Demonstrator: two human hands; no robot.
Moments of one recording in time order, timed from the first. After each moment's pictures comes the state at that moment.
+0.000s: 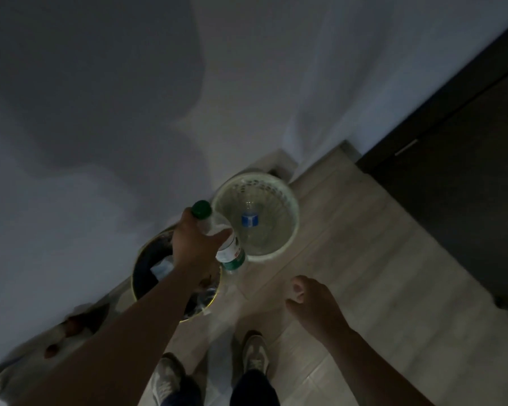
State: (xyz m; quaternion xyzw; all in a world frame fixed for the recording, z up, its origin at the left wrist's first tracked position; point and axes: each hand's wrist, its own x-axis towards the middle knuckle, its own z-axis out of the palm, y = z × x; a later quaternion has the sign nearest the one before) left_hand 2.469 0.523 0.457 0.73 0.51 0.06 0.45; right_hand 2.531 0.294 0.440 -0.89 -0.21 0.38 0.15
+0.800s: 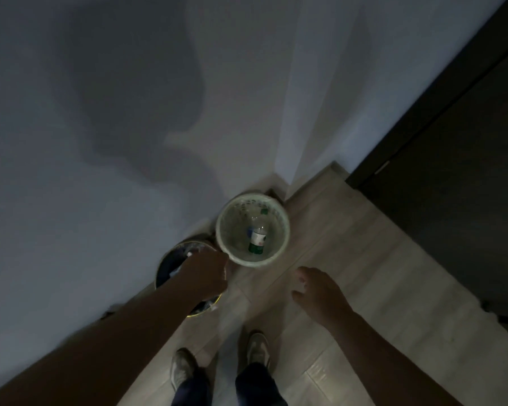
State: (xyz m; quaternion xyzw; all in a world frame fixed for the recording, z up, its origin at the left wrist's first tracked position) left_hand 2.451 0.482 0.595 0.92 0.20 -0.32 0.13; right_hand 2.555 0.263 0.567 -0.89 -0.28 0.35 0.11
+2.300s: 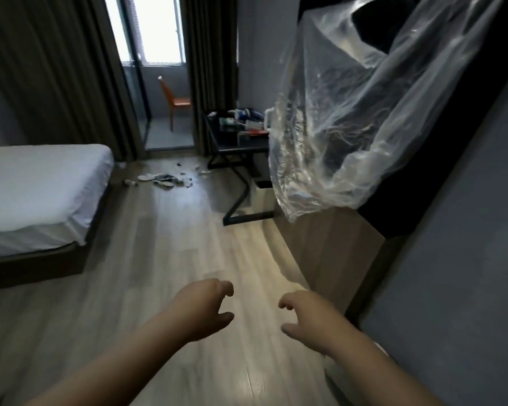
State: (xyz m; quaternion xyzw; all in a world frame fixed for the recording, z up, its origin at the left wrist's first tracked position) left_hand 1.632 0.004 0.956 0.40 0.91 0.05 0.11; right_hand 1.750 0.196 0.938 -0.12 -0.97 0.18 -0.08
